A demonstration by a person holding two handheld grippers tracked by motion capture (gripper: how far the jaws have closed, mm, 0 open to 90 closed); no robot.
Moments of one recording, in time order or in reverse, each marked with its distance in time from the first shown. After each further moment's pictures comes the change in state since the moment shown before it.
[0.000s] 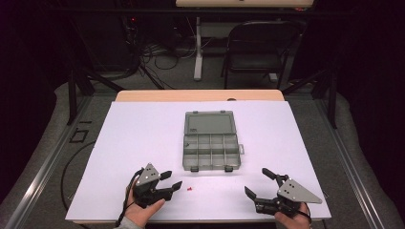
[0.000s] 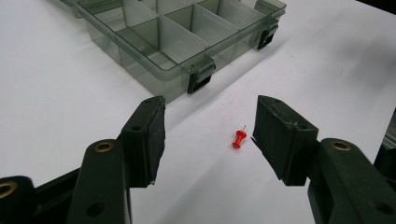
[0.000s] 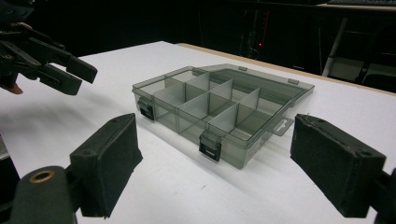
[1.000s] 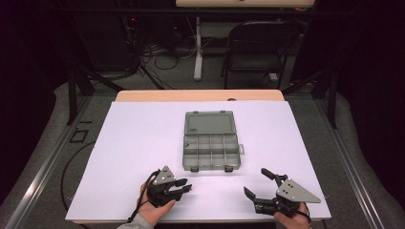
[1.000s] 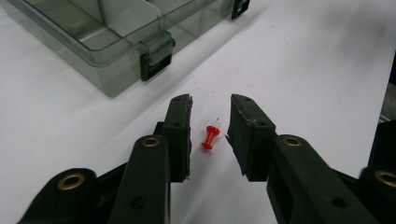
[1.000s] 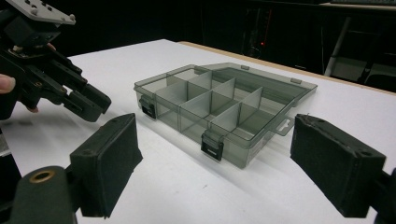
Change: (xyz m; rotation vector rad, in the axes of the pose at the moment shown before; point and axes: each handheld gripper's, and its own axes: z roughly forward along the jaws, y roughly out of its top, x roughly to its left) left arm -0.012 -0.002 0.039 0.100 -0.101 0.050; right arm 0.001 0.000 0.002 0.004 0.007 -0.008
